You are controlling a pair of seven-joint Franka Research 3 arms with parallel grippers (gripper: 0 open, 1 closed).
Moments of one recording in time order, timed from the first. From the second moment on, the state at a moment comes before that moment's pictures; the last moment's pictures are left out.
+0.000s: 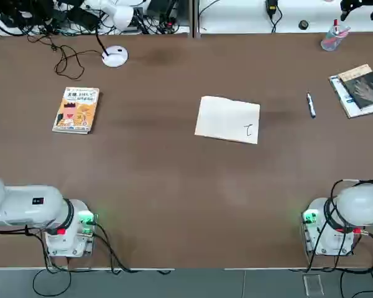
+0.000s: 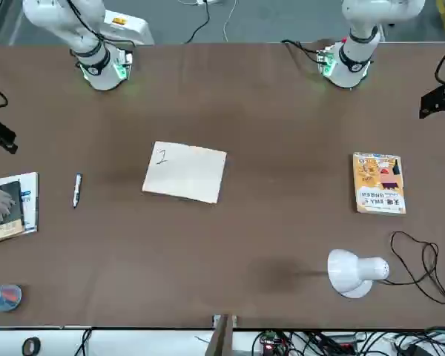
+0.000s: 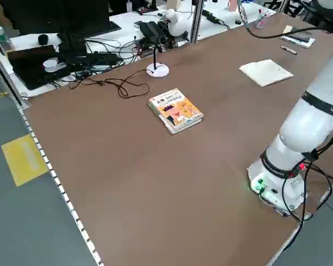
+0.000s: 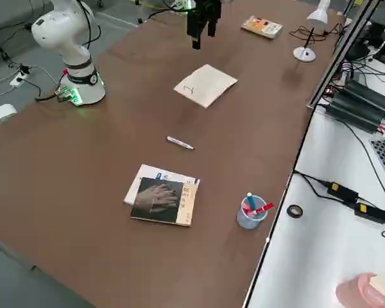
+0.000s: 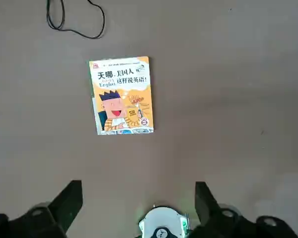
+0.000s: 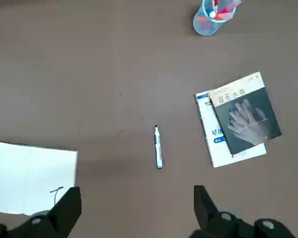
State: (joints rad) left arm 0.05 0.04 -0.14 -1.44 0.02 1.33 0.08; right arm 0.05 -0.03 -0.02 -1.63 -0.05 1.69 0.08
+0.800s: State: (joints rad) left arm 0.04 0.05 -0.24 -1.44 0.01 1.34 0.01; right arm 0.07 -0.02 -0.01 -1.63 -0.06 1.73 0.09
